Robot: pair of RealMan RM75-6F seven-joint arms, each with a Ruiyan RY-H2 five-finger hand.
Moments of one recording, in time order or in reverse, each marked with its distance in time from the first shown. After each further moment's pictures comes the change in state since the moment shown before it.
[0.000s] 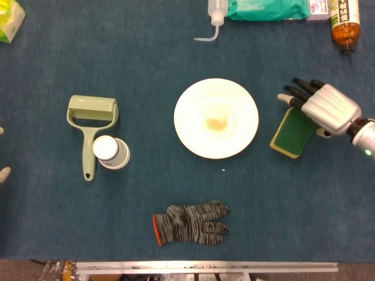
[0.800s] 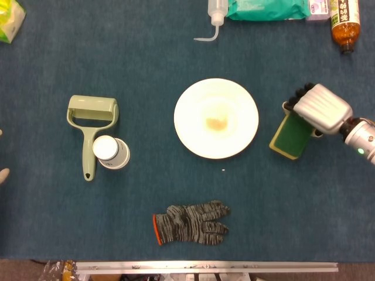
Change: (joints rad) left arm 0.005 -0.015 0.001 0.040 0.007 -0.009 -0.043; right arm 0.014 -0.086 -0.043 0.133 -0.014 0.092 0.120
